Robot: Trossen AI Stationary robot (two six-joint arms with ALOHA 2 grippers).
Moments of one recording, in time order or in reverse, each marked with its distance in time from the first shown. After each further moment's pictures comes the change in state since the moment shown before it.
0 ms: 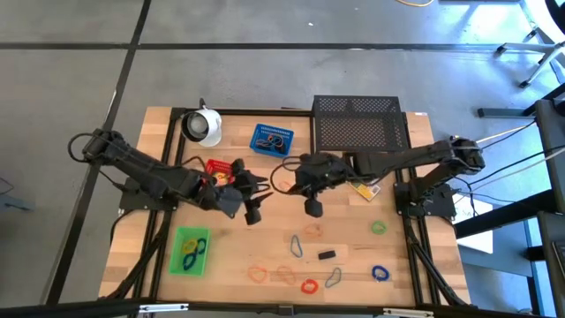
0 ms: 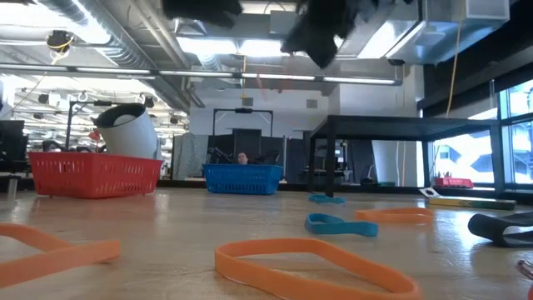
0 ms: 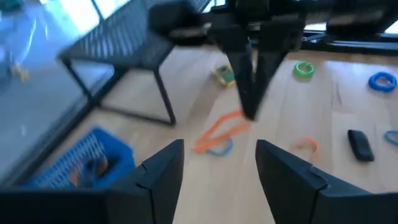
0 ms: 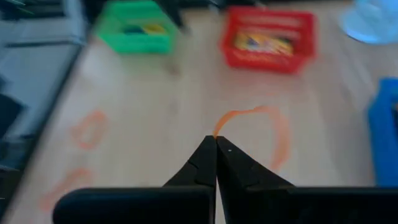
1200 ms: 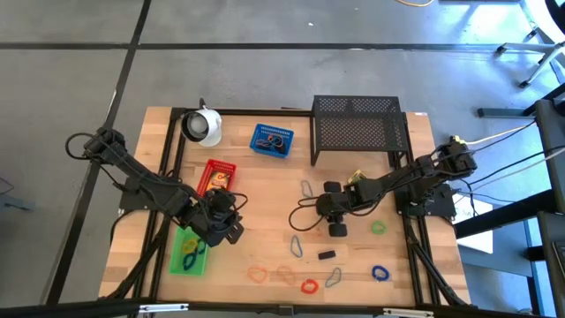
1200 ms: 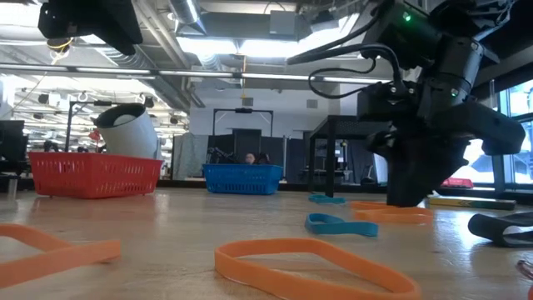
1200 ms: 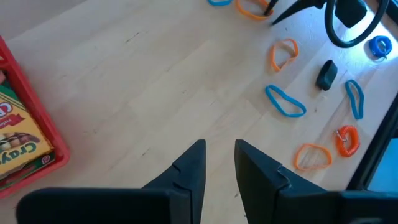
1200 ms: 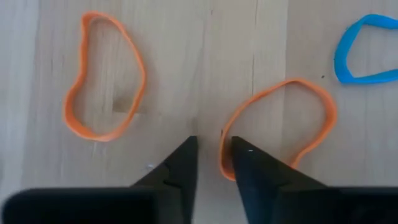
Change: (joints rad) left arm -0.226 0.000 0.000 -0.481 0.185 -1.054; right arm 0.129 0.105 -0.441 0.010 0.142 0.041
